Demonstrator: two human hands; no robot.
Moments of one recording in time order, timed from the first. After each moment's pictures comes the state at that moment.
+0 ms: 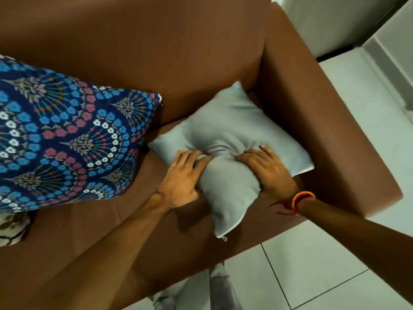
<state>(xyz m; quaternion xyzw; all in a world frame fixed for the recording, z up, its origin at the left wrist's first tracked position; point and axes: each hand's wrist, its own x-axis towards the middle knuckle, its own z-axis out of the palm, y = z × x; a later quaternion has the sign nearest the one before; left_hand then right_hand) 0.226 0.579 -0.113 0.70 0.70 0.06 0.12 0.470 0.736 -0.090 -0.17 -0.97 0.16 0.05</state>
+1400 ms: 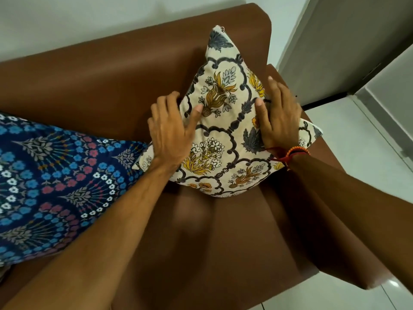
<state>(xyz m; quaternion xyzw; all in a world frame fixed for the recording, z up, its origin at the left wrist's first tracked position) 0.150 0.763 0.000 0.41 0.86 0.31 -0.06 0.339 0.917 -0.002 -0.42 -0.85 0.12 0.30</state>
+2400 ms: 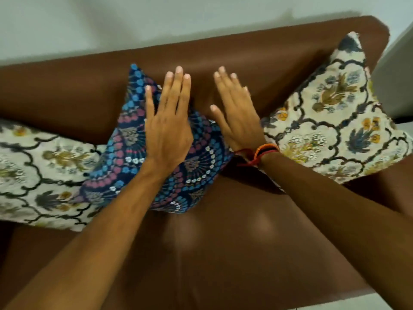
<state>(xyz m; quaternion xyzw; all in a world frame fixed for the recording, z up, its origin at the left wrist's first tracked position) 0.012 0.540 0.046 0.44 0.86 0.14 -0.23 0.123 0.684 0.053 -0.19 -0.94 0.19 0.22</state>
